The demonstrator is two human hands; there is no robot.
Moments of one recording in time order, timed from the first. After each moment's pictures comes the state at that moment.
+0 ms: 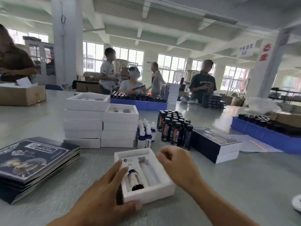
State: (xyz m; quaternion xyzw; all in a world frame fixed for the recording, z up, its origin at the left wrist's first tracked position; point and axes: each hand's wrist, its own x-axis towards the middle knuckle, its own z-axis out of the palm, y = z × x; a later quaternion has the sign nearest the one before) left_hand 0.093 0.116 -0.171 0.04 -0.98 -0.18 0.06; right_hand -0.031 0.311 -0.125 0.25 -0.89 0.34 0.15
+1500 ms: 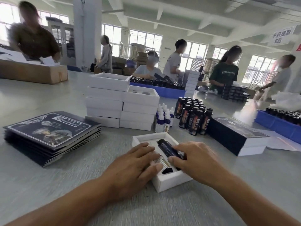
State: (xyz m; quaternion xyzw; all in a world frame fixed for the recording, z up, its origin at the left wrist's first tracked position) left_hand 0.078 0.119 -0.169 -0.06 -0.97 -0.20 0.12; right_hand -0.024 0.318 -0.128 0.34 -0.92 0.10 0.13
